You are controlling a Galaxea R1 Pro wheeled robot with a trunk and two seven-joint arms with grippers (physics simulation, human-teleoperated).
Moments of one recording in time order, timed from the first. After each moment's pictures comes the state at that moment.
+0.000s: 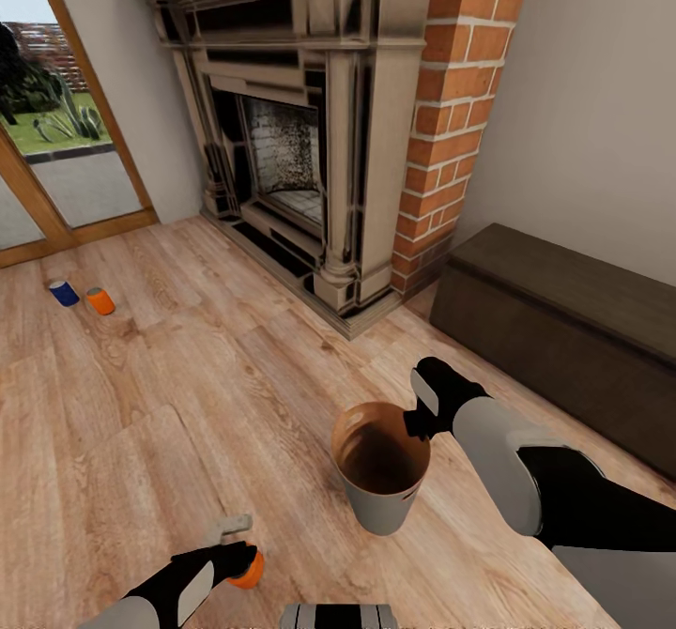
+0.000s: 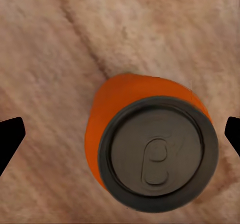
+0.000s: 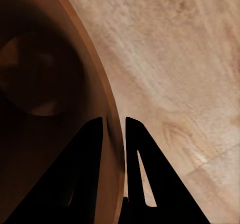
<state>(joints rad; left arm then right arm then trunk) -0.59 0.01 -0.08 -0.18 0.27 0.15 0.00 -1.17 0.12 -0.05 -0.18 0.03 1.05 -0.22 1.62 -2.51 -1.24</state>
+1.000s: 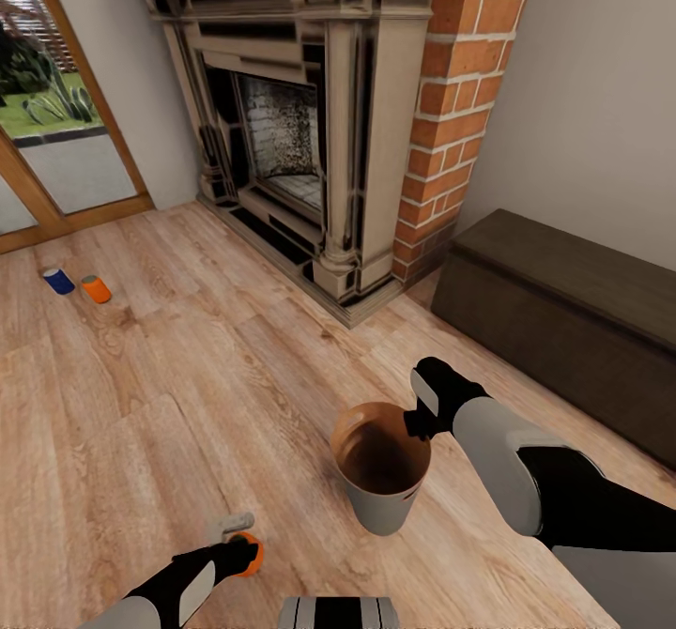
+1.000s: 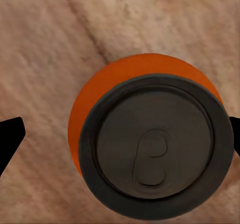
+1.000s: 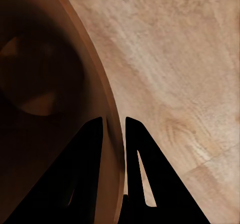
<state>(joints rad) -0.59 0.00 -0.08 -0.18 0.27 0.13 0.00 -1.17 0.12 -0.05 -0.18 0.04 1.05 -0.22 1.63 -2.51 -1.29</state>
